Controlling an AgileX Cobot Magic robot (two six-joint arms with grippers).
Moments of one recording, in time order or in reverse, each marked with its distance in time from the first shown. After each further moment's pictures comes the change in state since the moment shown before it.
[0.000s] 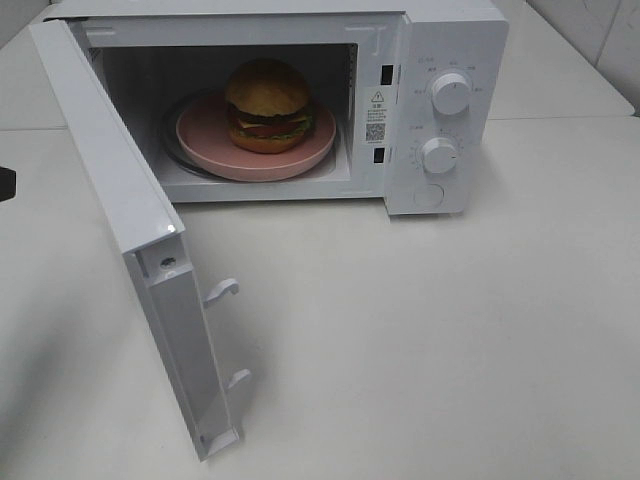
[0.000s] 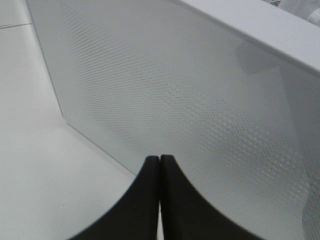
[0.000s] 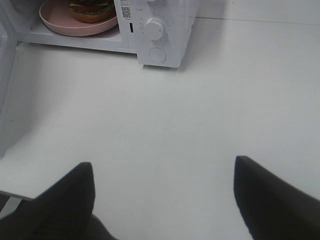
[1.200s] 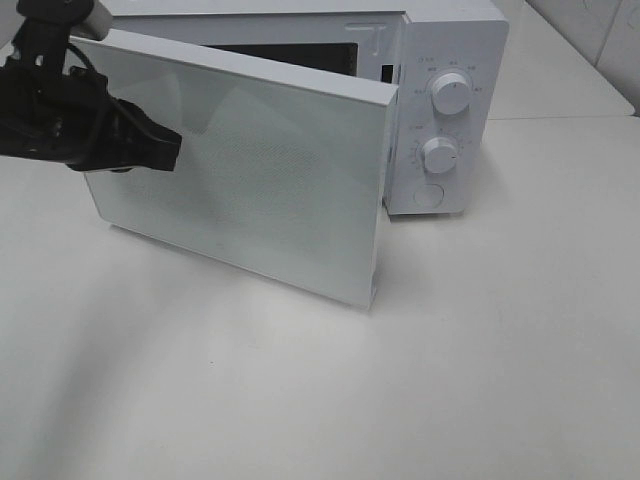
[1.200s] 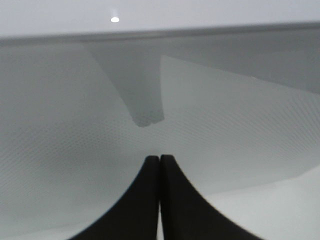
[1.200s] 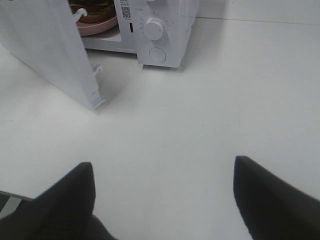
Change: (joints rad) left arm -0.312 0.456 -0.352 -0.147 -0.142 0.132; right arm 0.000 0.000 0.000 0.000 0.000 0.000
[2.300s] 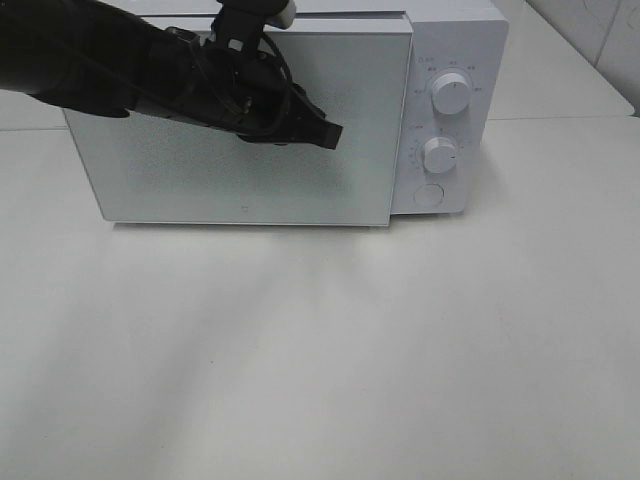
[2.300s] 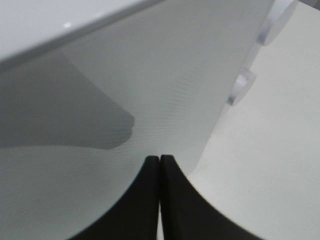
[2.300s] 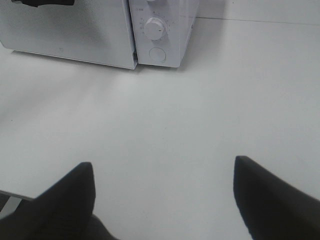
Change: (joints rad) left arm -0.236 0.365 -0.433 -0.011 -0.093 -0.028; right arm 0.000 0.000 0.000 0.000 0.000 0.000
